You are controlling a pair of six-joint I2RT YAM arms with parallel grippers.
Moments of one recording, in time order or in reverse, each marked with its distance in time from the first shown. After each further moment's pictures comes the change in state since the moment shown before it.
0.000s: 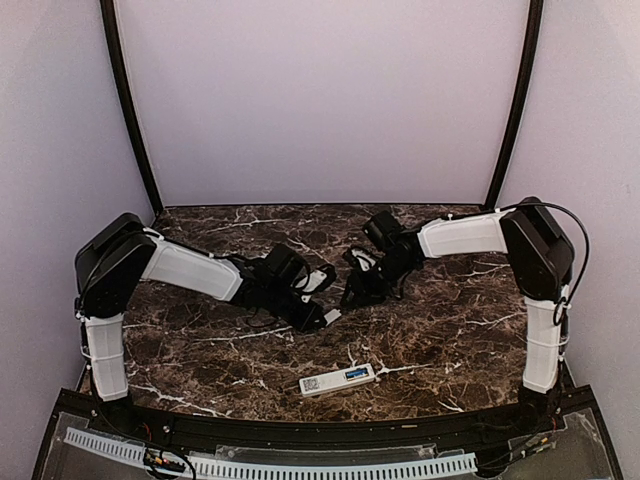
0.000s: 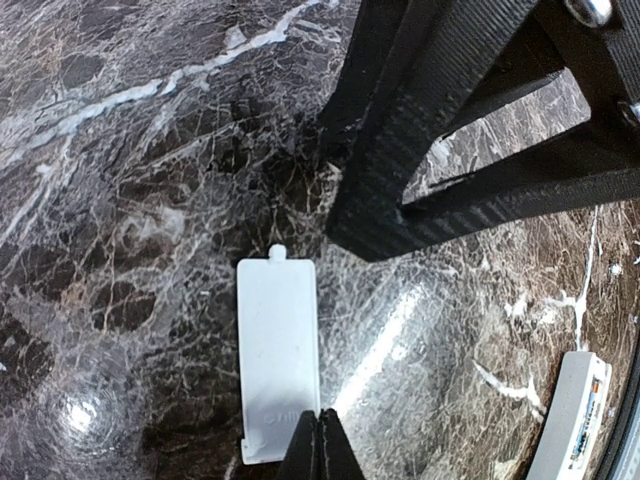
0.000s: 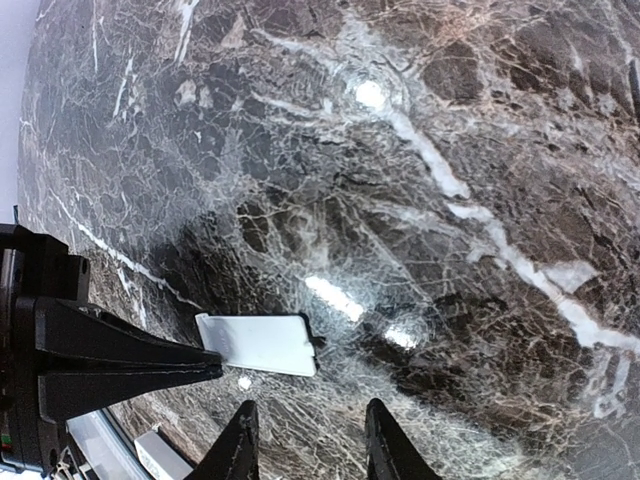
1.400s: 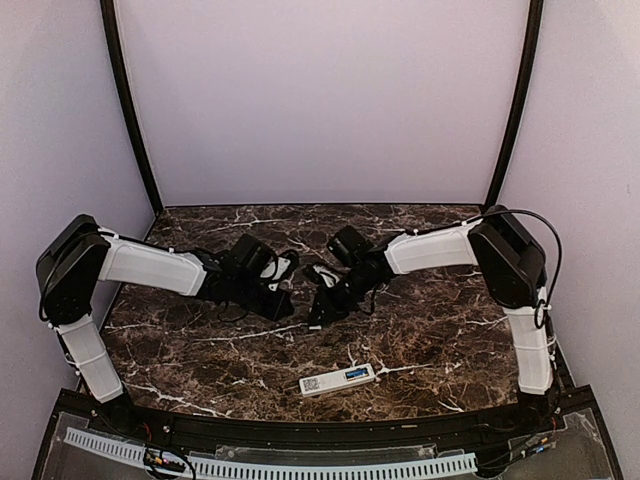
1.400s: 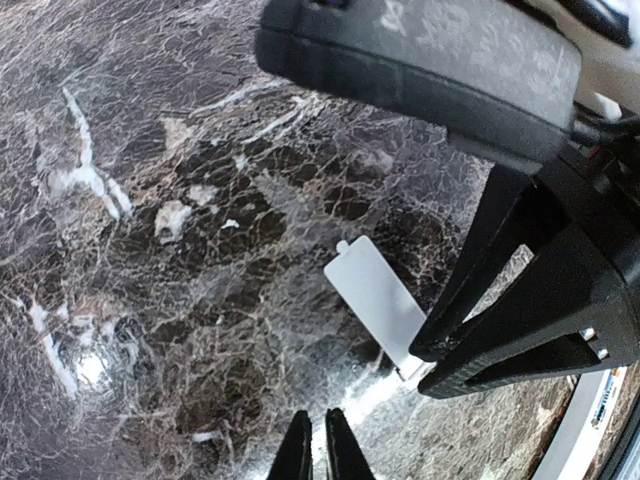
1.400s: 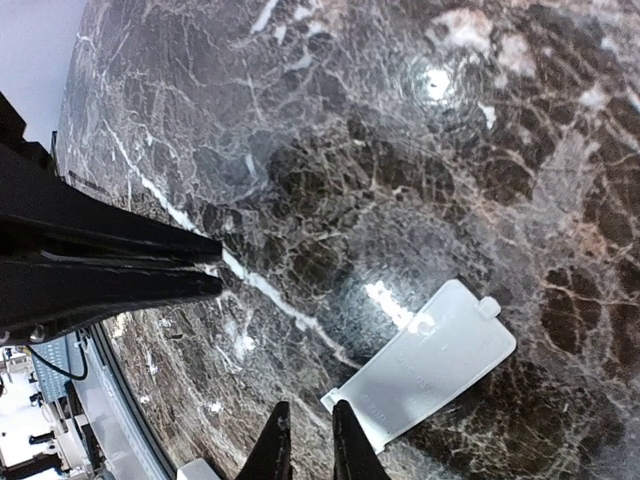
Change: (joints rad) left arm 0.090 -0.224 -0.163 -0.052 -0.129 -0.098; right arm 0.151 0.132 0.115 0.085 -0.114 -0.008
